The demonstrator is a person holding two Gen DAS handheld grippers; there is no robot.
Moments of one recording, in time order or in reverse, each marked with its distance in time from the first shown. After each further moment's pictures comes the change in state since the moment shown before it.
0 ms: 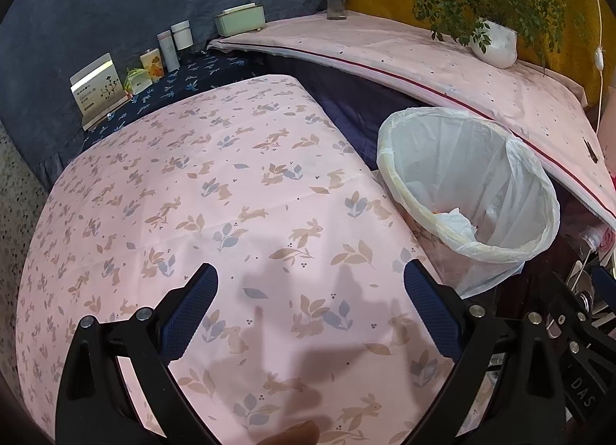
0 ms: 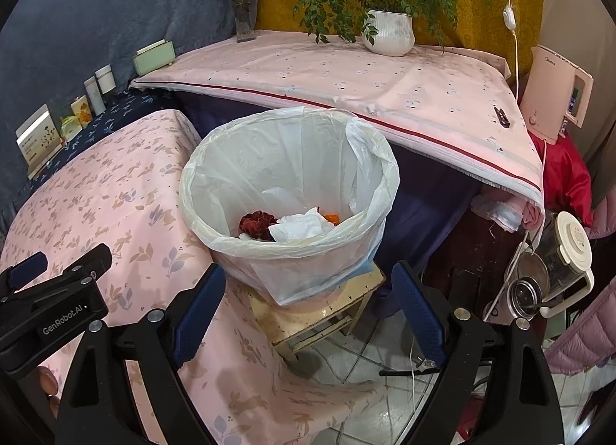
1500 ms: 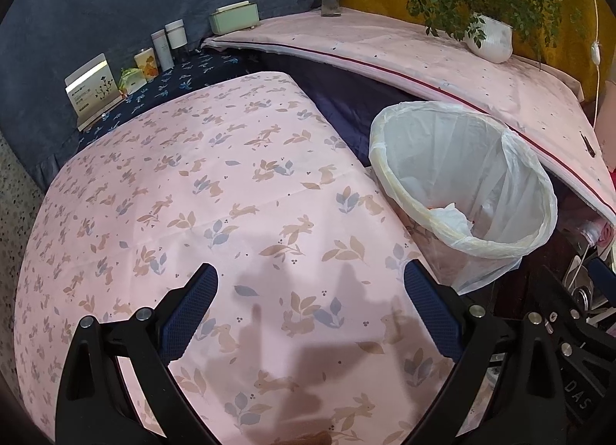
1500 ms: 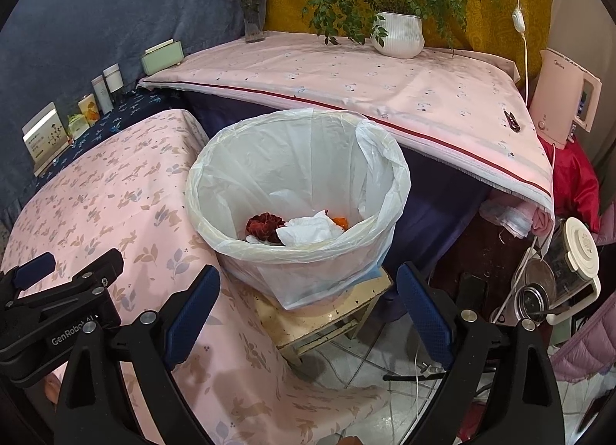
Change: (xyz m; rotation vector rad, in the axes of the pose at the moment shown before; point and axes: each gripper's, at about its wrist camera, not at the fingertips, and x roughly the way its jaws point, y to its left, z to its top) left arm 0.004 -0.005 -0.003 0.005 0.010 -0.017; right arm 0.005 0.002 -0.001 -0.013 -0.008 0.034
